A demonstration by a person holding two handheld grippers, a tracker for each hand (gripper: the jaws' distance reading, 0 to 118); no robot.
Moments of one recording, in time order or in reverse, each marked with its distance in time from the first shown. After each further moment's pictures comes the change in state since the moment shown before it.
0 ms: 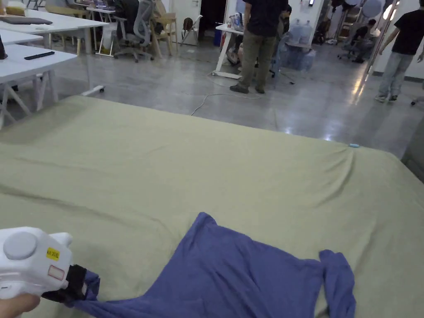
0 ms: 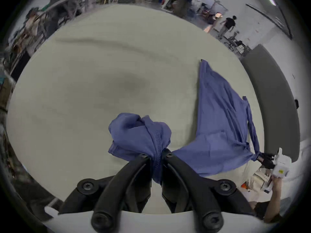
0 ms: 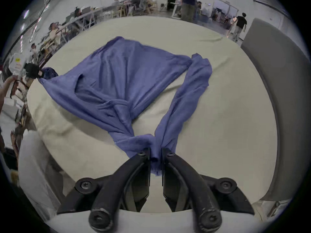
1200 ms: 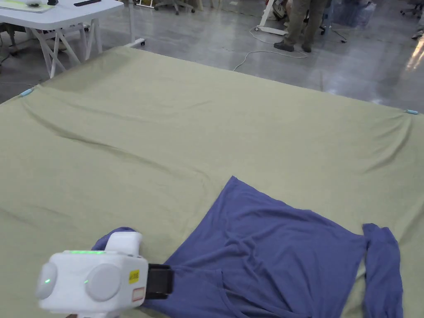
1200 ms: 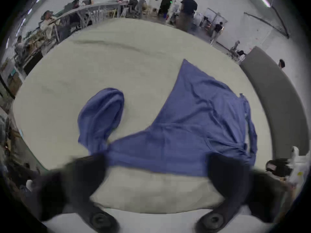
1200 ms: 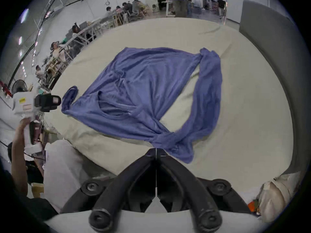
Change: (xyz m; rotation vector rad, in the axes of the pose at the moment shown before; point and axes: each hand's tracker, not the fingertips) left arm 0.072 -0.095 -0.016 0.180 0.093 -0.012; right arm -0.051 -0.030 0.044 0.024 0.164 -0.180
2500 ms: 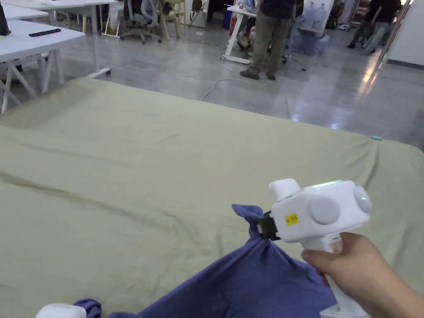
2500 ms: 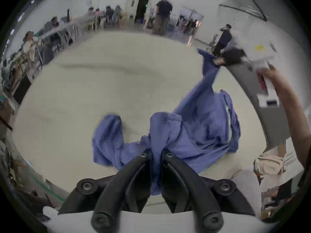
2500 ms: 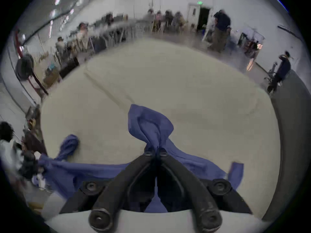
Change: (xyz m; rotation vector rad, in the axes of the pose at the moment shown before) left arm -0.021 0.012 0.079 0.095 -0.123 -0.186; right arm -0.101 0.302 -0.052 0.196 0.039 0.356
